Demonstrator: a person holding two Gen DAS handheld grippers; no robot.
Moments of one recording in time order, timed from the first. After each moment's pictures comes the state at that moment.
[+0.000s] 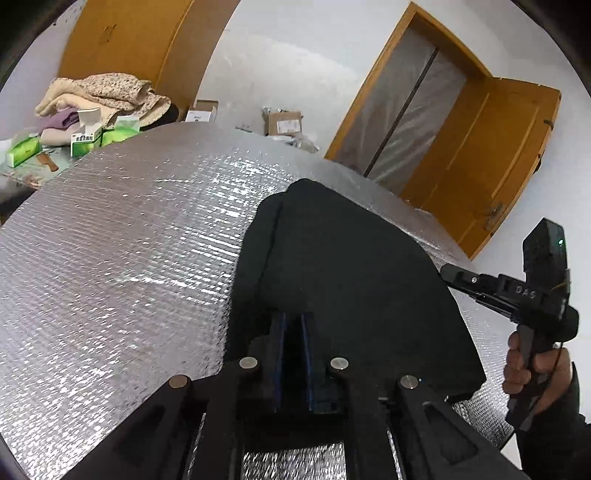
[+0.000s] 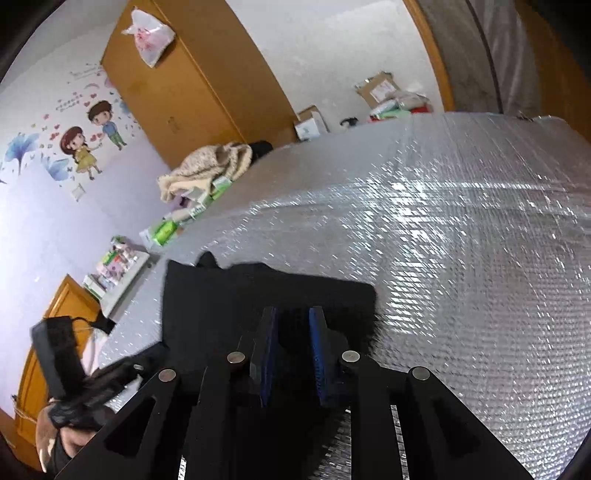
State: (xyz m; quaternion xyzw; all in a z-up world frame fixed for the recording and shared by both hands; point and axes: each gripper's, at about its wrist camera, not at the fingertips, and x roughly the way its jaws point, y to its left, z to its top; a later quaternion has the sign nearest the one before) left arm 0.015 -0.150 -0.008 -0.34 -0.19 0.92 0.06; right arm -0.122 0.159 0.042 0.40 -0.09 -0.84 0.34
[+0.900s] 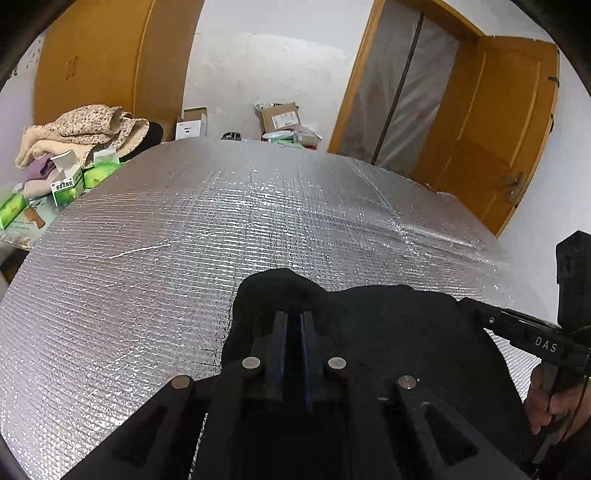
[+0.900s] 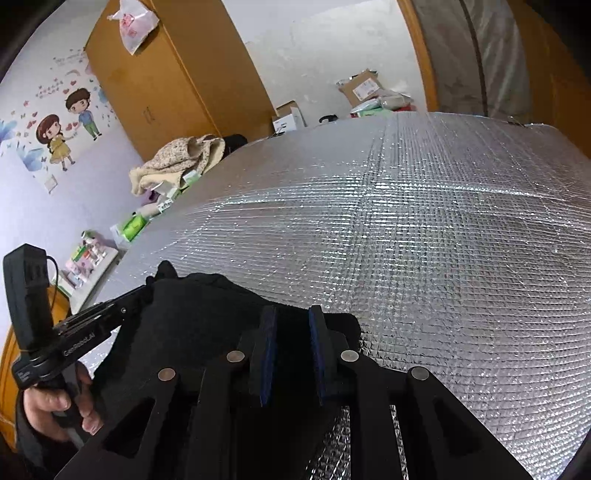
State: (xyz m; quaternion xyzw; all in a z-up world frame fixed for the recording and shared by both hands) left arm -0.088 -0.126 0.005 -0.37 -0.11 0.92 0.05; right arm -0.151 0.134 0.024 0.40 -0.05 -0.86 0.30
